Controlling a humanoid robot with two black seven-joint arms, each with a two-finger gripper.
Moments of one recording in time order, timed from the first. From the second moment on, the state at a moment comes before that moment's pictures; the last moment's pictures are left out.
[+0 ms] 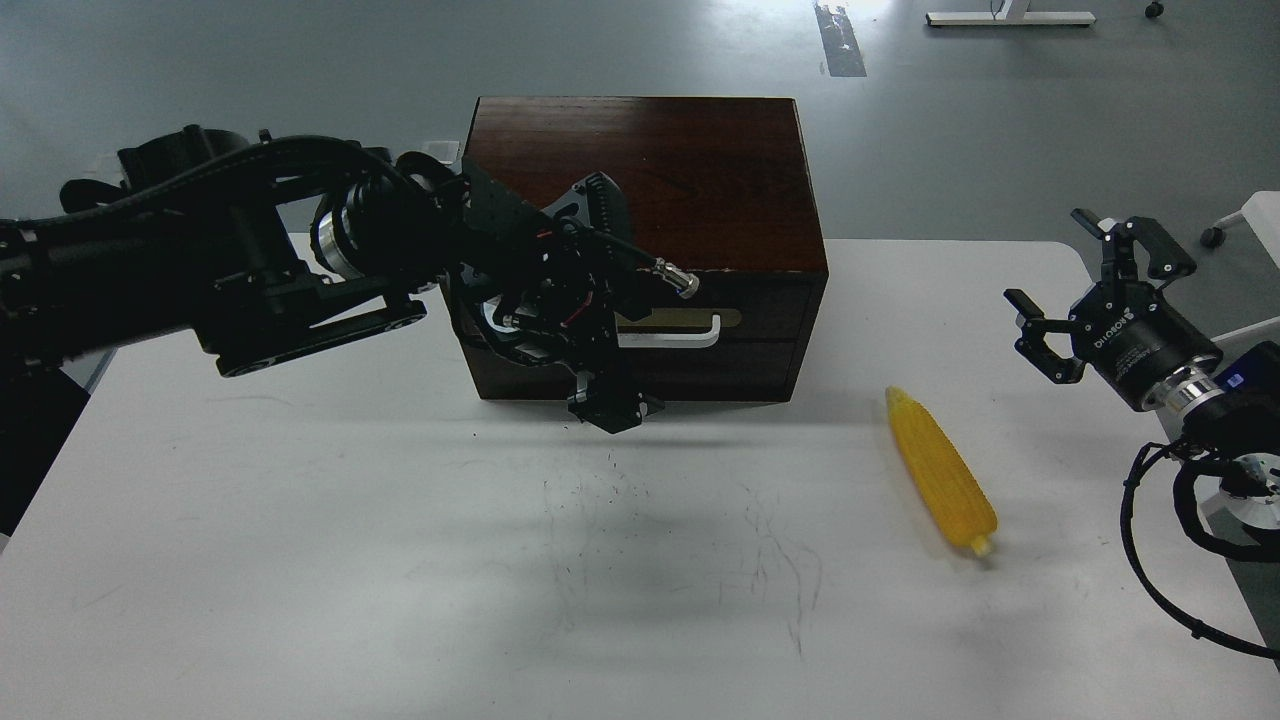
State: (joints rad) left arm -1.43 0.33 0.04 -1.20 2.09 -0.49 -0.49; right arm 0.65 -0.70 0.34 0.85 0.10 0.49 0.49
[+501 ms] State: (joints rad) left arm -1.41 0.32 0.04 -1.19 2.10 -0.49 -0.49; right arm 0.65 -0.70 0.34 0.85 0.10 0.49 0.49
